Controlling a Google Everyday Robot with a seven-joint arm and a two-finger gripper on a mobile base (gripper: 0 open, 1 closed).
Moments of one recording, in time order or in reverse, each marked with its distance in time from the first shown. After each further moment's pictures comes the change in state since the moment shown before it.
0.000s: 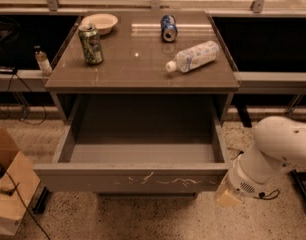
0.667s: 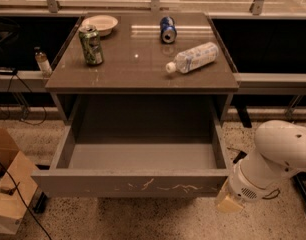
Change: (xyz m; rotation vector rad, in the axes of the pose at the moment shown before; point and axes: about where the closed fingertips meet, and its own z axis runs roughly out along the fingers) arm 0.002 0.019 -0.002 -0.017 0.012 0.003
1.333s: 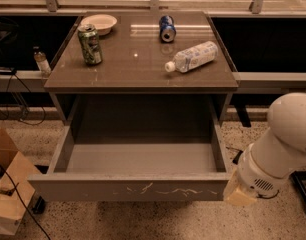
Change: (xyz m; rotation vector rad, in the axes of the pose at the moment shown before) arm -0.015 0.031 -0.084 0.076 0.059 -0.074
